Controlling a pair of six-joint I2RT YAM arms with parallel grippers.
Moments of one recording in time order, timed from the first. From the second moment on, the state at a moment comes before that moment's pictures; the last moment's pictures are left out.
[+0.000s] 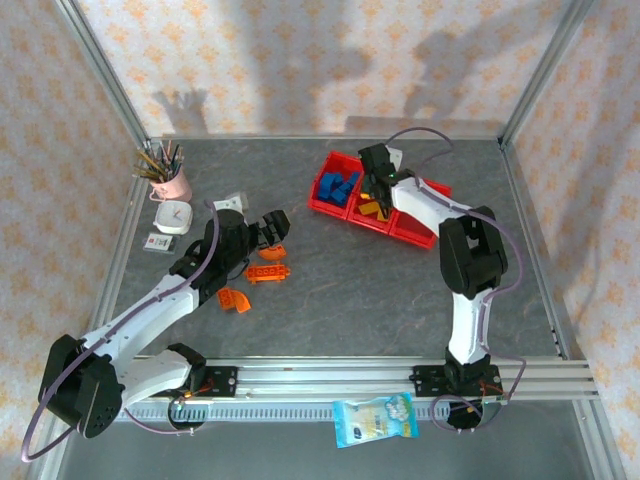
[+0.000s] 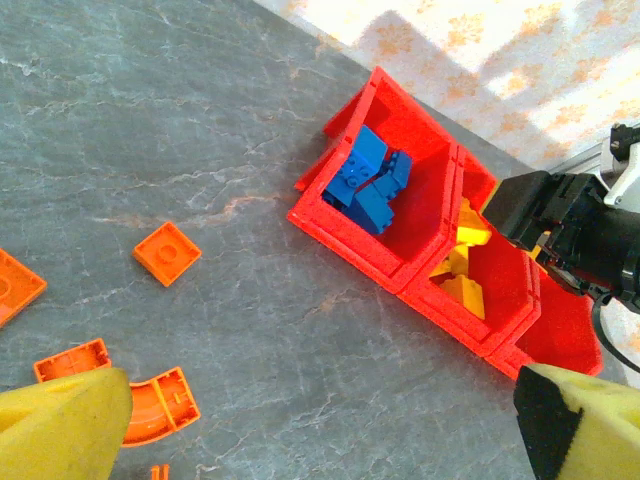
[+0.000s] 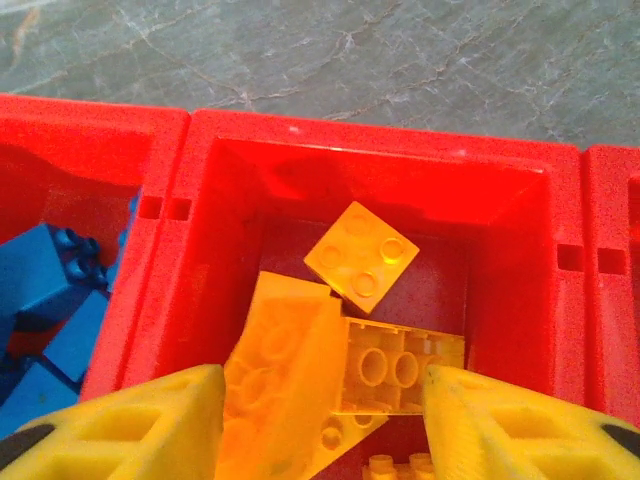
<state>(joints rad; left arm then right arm) -0.44 1.08 0.68 -0.08 -0.07 -0.75 0.41 1.99 1.53 -0.44 0.35 0.56</state>
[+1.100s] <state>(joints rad) -0.43 0.80 0.56 -0.21 -0.19 -0.78 0.76 2.04 1.60 -0.40 0.16 0.49</state>
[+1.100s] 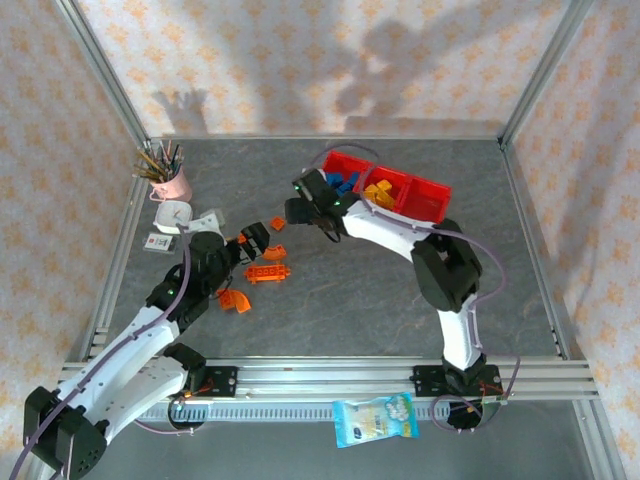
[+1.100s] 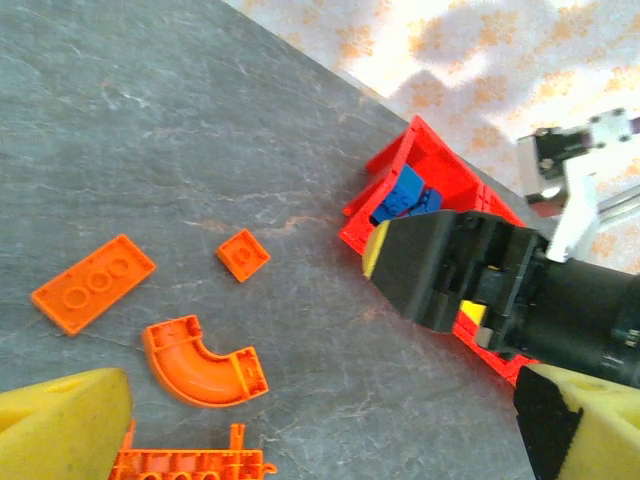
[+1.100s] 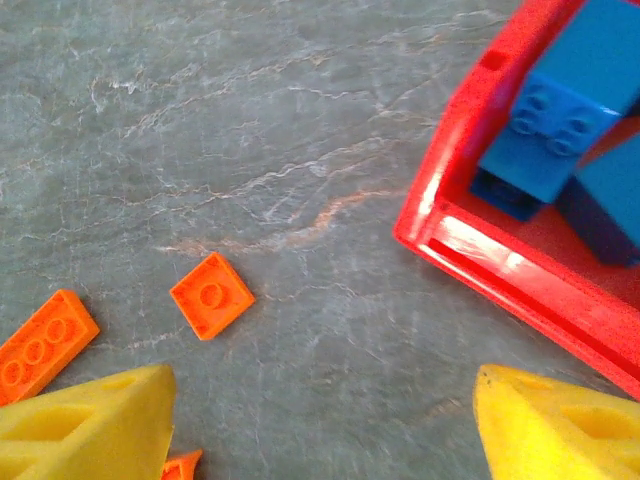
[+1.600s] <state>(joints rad) -0.43 0.75 0.55 -0.26 -0.27 -0.80 0.82 2.36 1.93 -0.44 0.13 0.41</state>
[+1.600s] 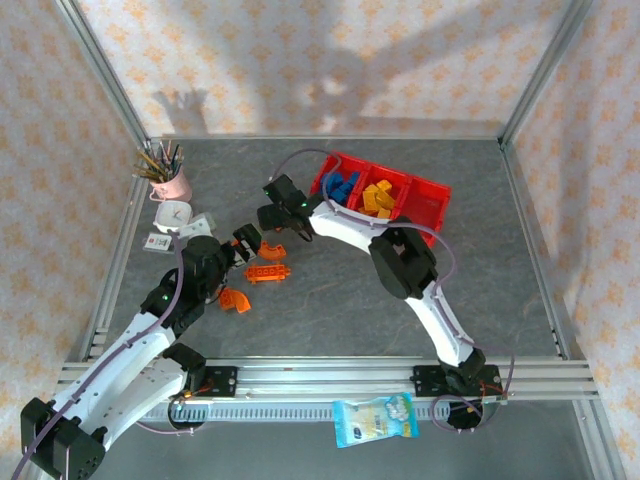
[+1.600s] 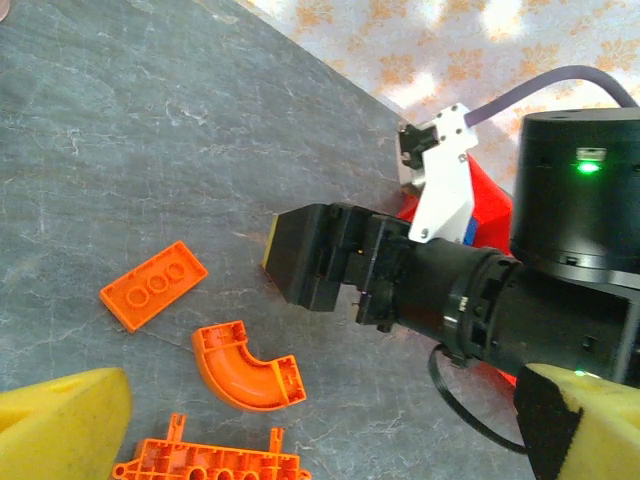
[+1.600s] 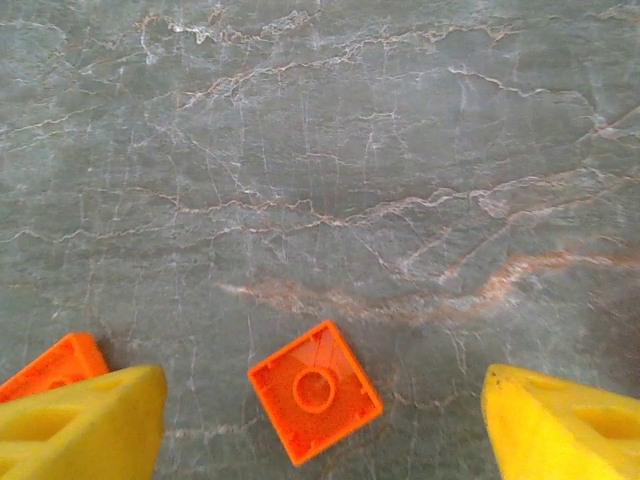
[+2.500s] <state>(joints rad) -0.43 0.76 0.54 -0.26 -0.29 -0.81 0.82 2.47 2.03 -0.50 0.12 0.14</state>
